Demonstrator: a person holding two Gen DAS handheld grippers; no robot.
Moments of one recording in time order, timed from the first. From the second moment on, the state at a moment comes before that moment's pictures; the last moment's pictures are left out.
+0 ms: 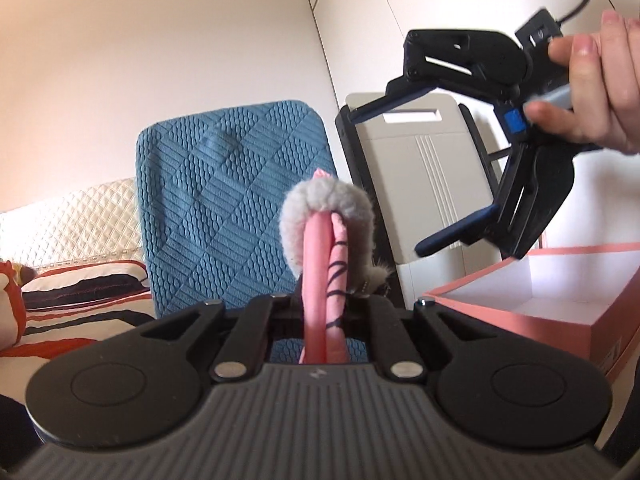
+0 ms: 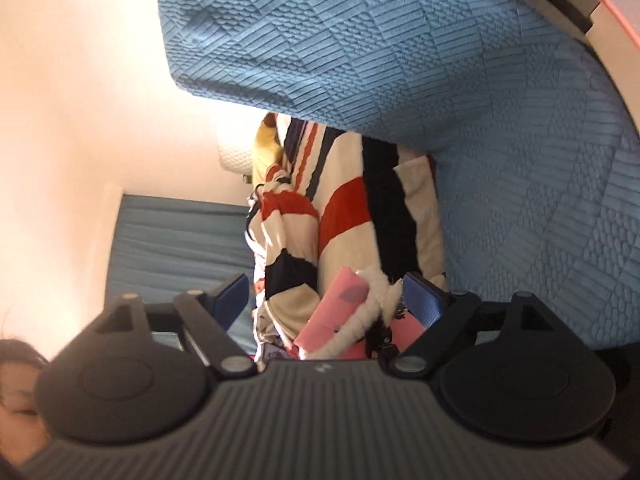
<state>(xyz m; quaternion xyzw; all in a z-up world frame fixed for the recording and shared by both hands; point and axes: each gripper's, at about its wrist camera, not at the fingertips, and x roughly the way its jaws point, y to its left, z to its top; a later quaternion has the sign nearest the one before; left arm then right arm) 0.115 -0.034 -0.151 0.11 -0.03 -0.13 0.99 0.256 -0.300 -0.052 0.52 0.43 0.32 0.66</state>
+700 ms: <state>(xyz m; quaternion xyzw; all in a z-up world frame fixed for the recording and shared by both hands) 0.146 -0.051 -0.176 0.17 0.07 -0.11 0.98 0.248 -0.223 -0.047 0.32 0.44 0.21 0.81</state>
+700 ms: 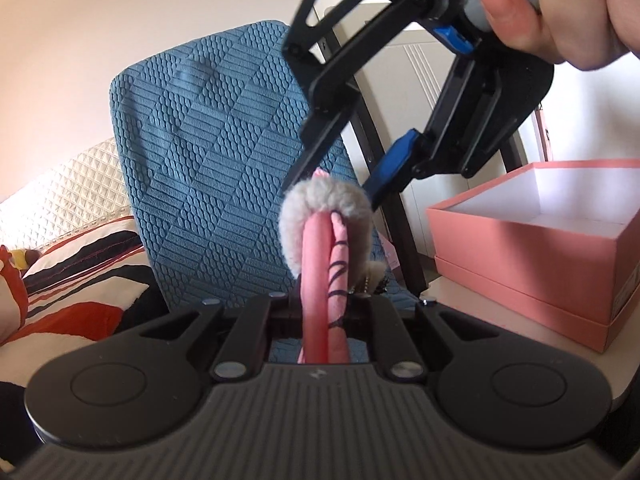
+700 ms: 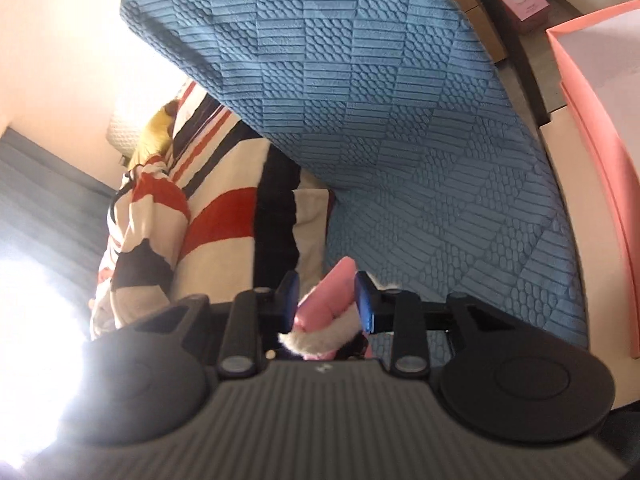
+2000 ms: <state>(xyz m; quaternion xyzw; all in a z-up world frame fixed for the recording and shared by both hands) 0.177 -0.031 -0.188 0.09 0.19 -0.10 0.97 0.261 -0.199 -0.078 0.35 0.44 0.15 0.81</state>
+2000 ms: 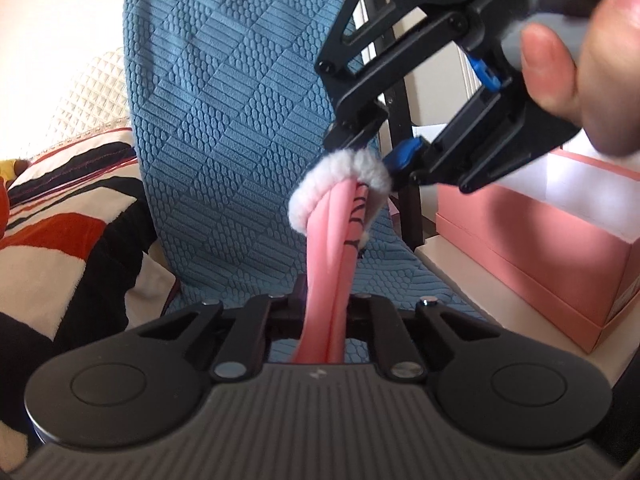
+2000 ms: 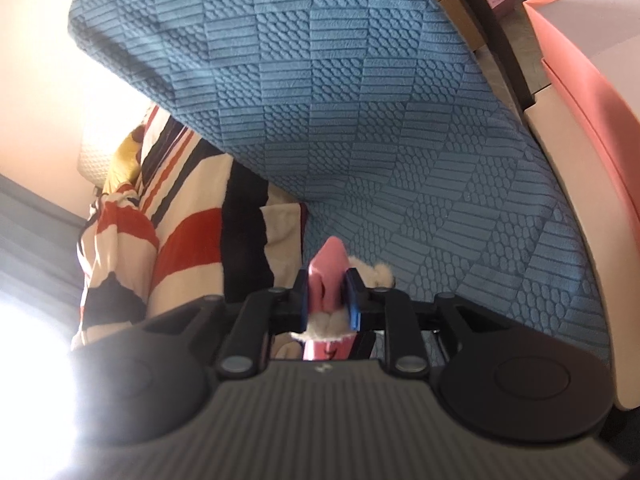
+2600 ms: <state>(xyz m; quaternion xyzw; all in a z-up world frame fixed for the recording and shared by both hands) 0.187 -0.026 -0.197 0.06 0.22 -0.11 0.97 0.238 -0.187 -0.112 0.39 0.46 0.15 0.79</state>
